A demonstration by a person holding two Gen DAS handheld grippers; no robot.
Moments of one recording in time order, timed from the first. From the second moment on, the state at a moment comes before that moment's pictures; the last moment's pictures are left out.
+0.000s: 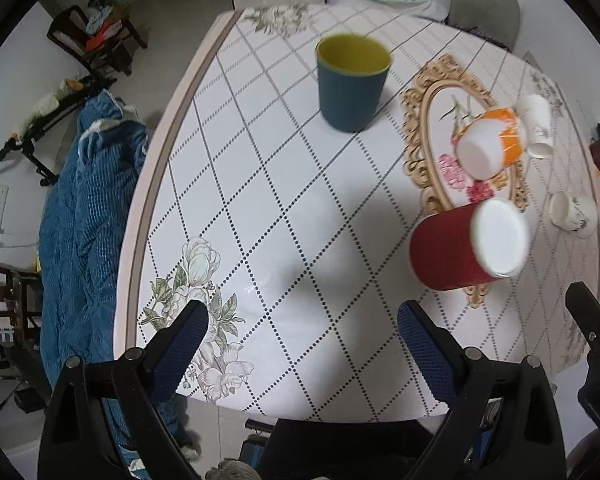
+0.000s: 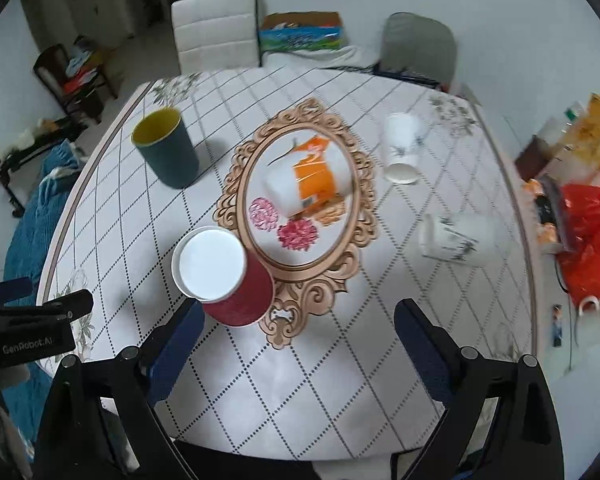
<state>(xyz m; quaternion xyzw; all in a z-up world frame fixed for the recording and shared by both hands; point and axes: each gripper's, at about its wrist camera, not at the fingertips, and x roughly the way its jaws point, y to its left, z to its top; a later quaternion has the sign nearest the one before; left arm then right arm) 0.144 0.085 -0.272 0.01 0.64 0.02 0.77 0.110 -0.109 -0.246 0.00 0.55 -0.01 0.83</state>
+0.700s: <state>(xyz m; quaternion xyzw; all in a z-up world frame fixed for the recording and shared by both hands) 0.006 0.074 -0.081 0.00 0.48 0.00 0.88 -0.038 -0.129 -0.053 0.00 0.44 -0.01 0.90</state>
